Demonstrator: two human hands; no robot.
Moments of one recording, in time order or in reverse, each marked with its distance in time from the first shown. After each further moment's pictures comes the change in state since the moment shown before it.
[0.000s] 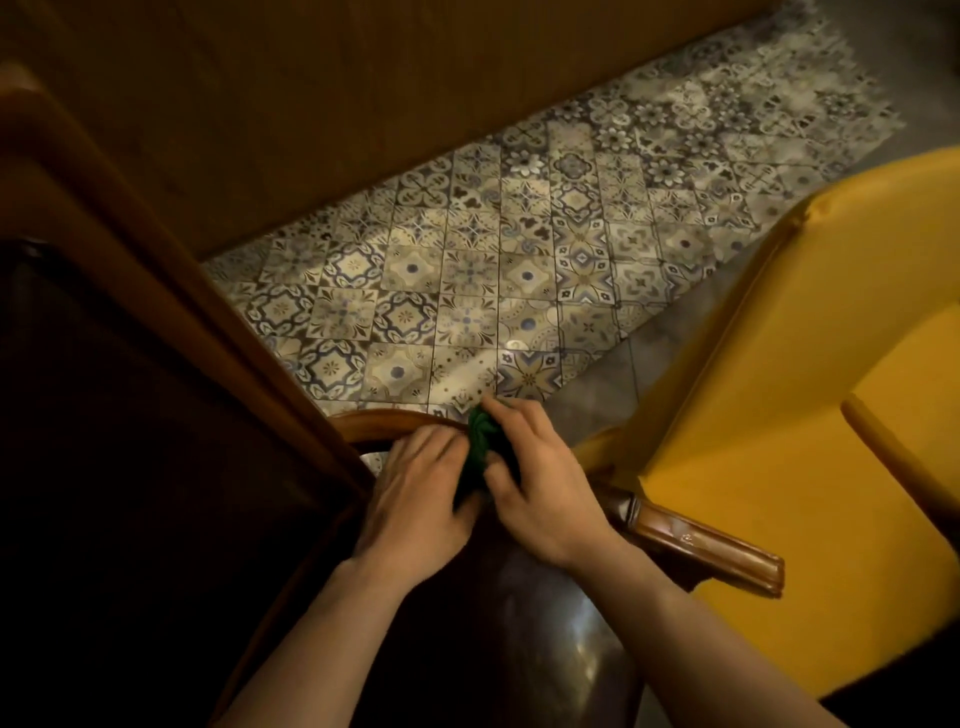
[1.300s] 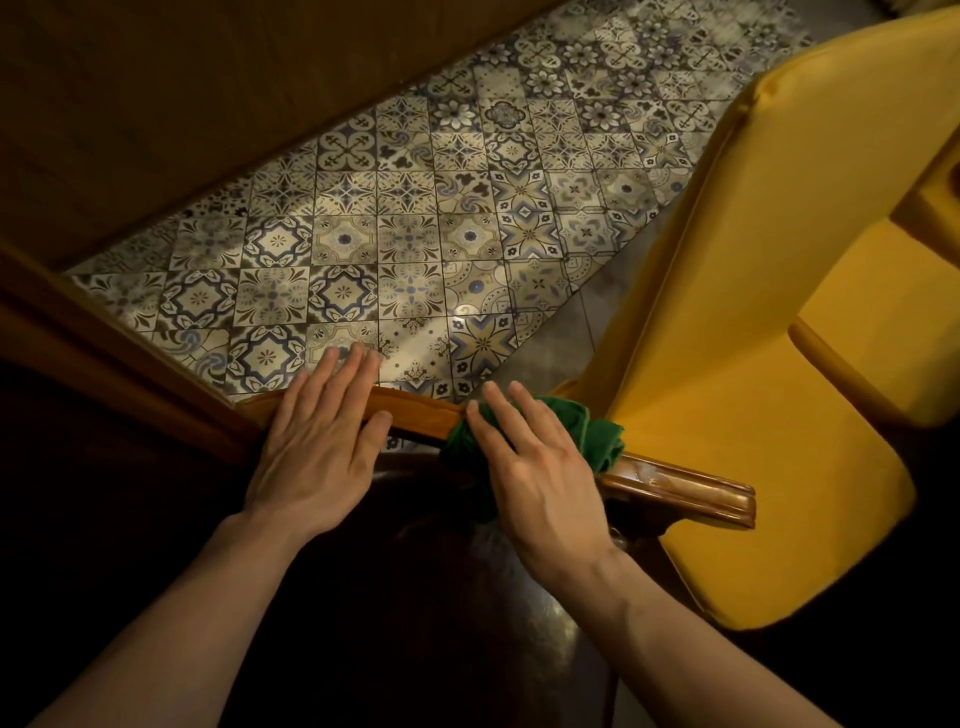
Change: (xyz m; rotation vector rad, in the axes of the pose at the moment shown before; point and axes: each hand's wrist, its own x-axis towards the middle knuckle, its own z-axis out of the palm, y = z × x) left_hand 0.027 -0.065 0.033 0.177 -0.011 0.039; right_hand -0.037 0.047 0.019 -0.618 0.063 0.022
